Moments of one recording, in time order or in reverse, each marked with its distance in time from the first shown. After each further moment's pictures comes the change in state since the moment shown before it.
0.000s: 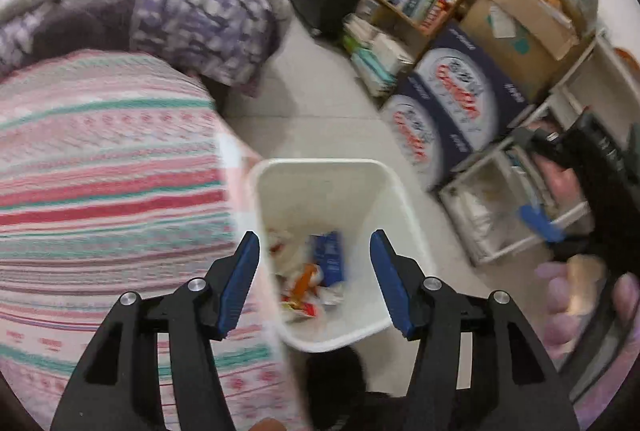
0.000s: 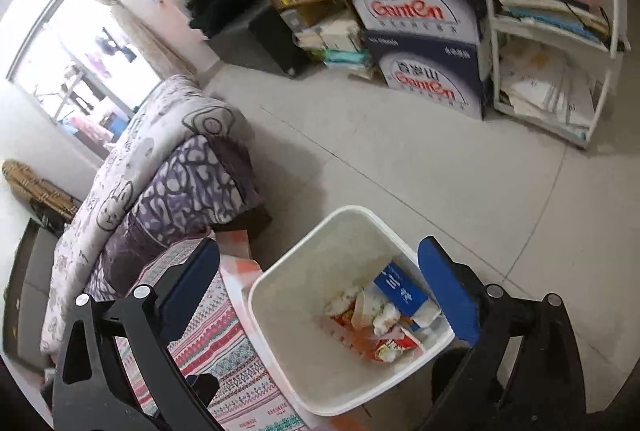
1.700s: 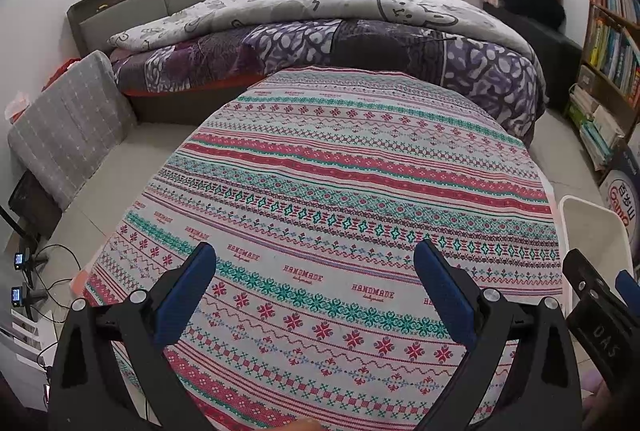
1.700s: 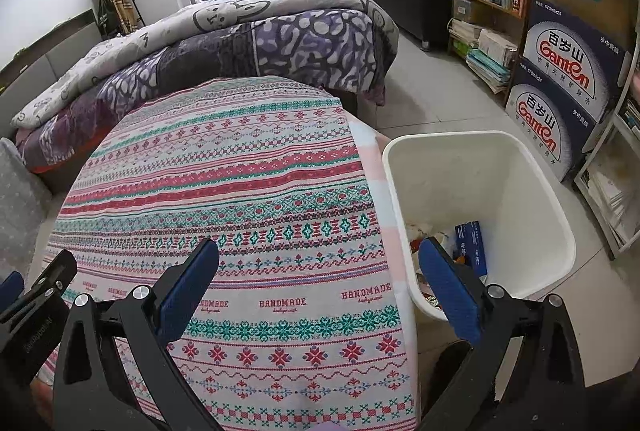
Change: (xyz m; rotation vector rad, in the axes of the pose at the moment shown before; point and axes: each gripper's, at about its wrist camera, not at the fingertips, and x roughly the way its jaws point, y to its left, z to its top) left arm -0.116 0.146 -0.103 -0.266 -0.202 0.775; right arm 0.012 0.134 -0.204 -0.608 0.129 0.073
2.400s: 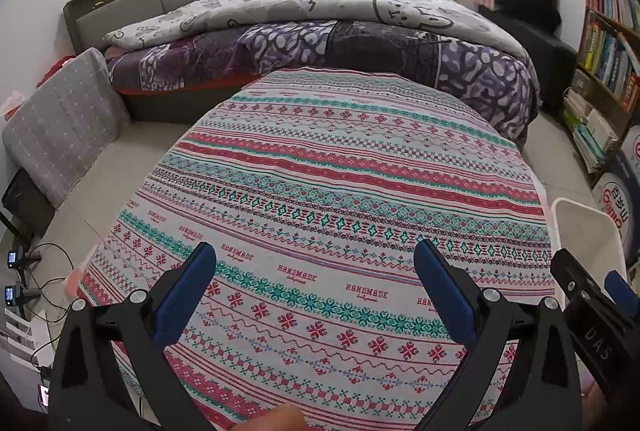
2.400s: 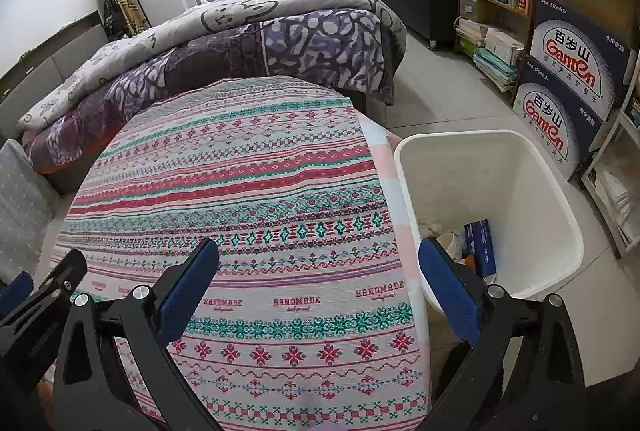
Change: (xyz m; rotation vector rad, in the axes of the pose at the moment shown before) left arm -0.001 0.001 0.001 -0.005 0.001 -0.034; right arm -0.001 0.006 0.001 0.008 0.002 0.036
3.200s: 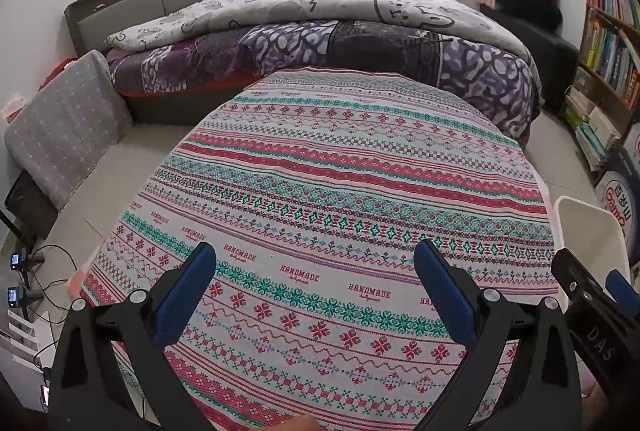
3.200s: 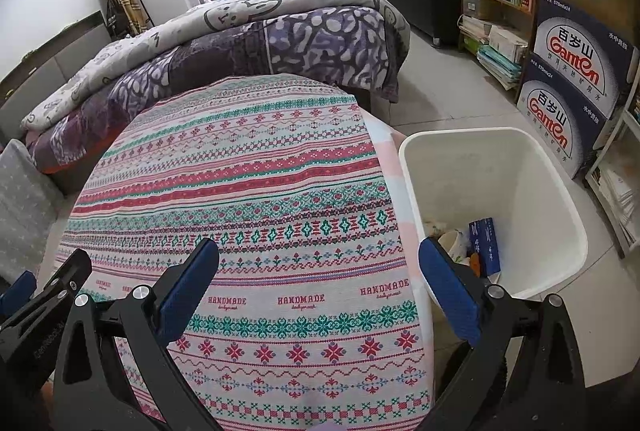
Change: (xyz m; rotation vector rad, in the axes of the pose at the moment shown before) left arm 0.000 -0.001 -0.001 -0.001 -0.003 0.015; right arm 0.001 0.002 -0.002 0.002 0.008 0.009
